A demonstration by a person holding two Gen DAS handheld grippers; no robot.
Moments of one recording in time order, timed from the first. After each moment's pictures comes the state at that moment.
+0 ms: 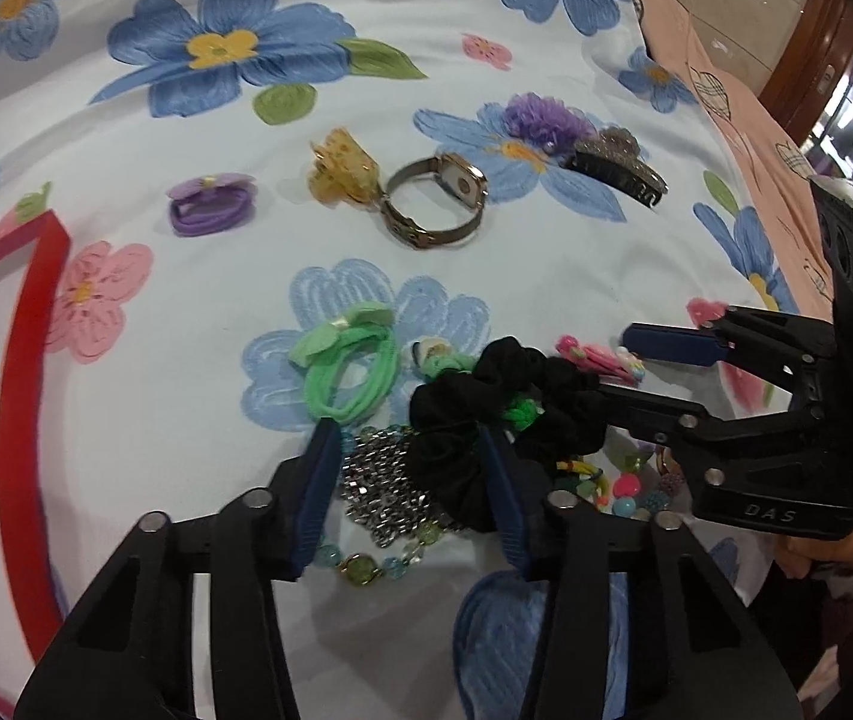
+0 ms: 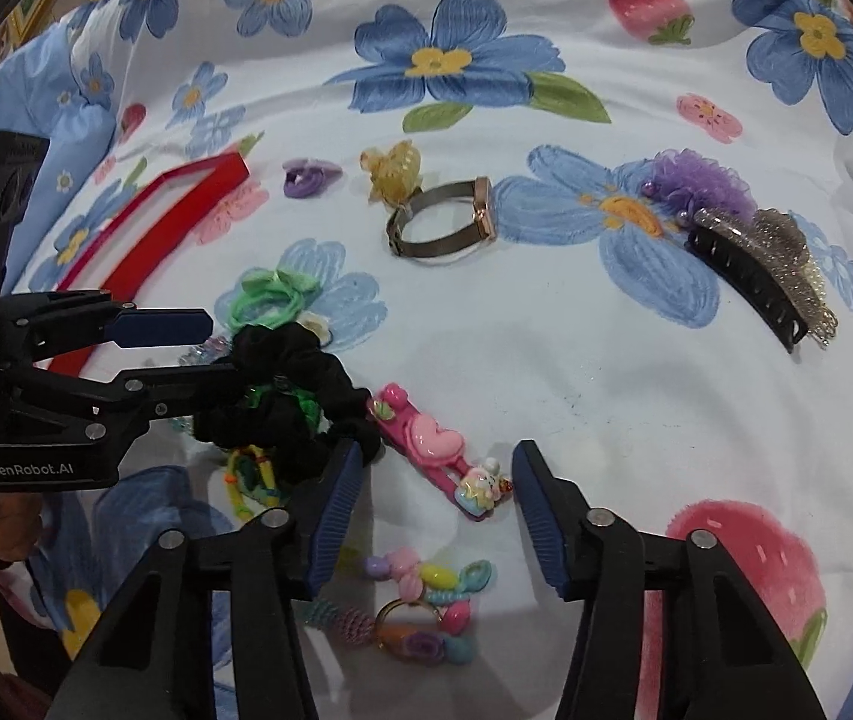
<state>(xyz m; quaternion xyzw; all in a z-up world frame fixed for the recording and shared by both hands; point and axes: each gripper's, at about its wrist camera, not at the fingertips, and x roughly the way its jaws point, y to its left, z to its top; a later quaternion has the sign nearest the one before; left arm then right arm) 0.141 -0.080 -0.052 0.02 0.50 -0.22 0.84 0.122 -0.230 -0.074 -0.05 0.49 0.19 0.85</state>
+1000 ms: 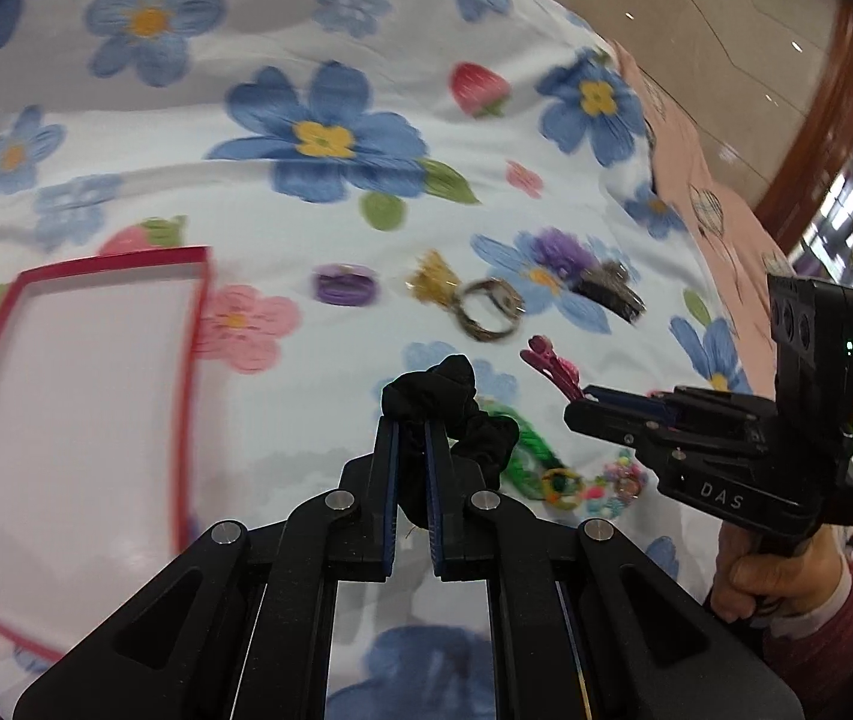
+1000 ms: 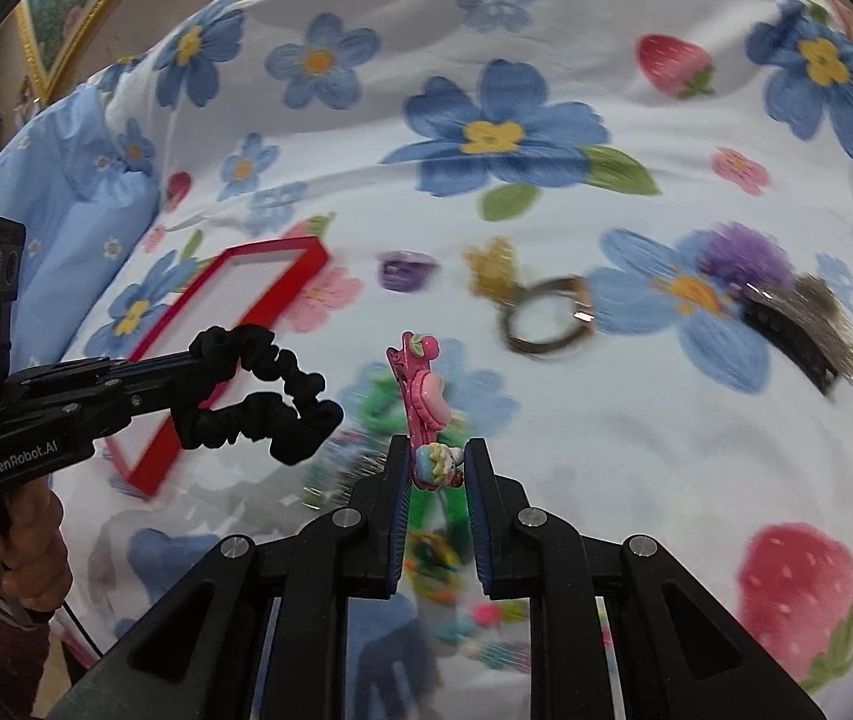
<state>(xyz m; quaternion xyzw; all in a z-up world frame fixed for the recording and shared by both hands) 0.104 0.019 0.014 -0.07 0.42 -0.18 0.89 0.109 -0.181 -0.026 0.01 0.44 0.22 0.87</state>
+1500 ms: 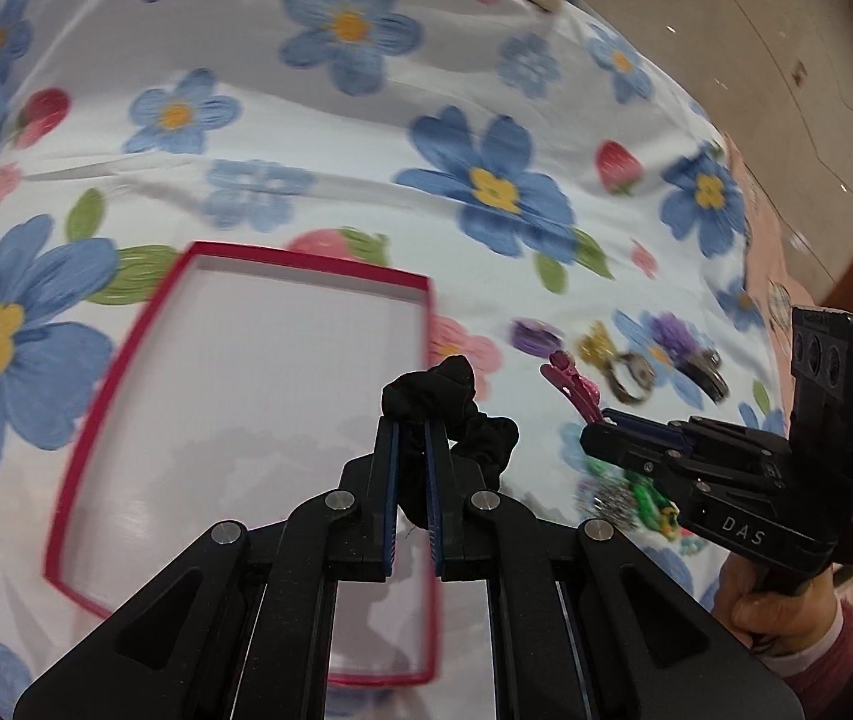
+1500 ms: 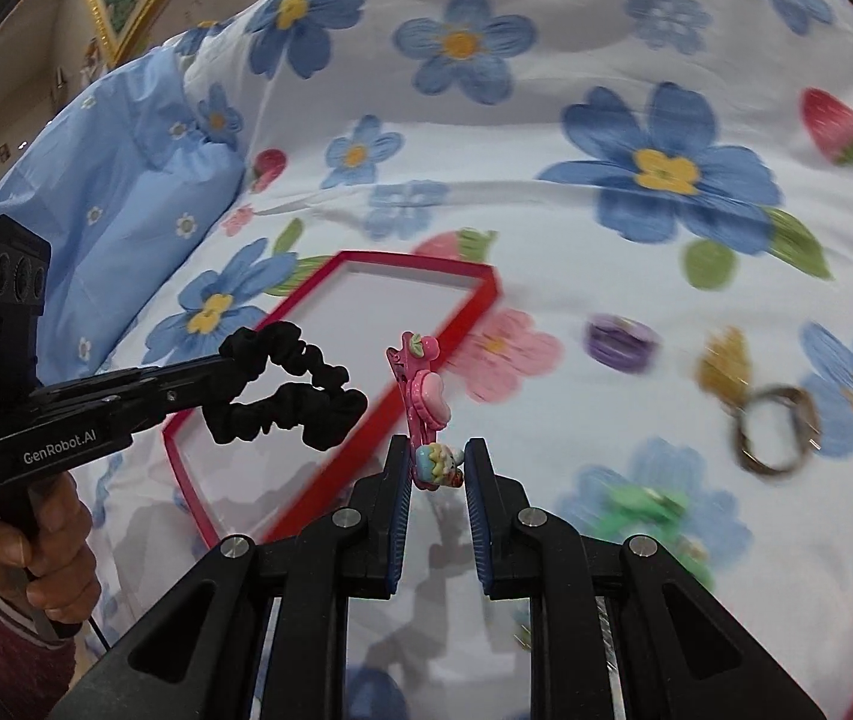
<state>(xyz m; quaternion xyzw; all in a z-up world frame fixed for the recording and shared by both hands) 0.106 0.145 0.012 -0.14 0.40 -0.08 0.90 0.137 -0.055 -0.019 -0.01 0.43 0.31 0.85</state>
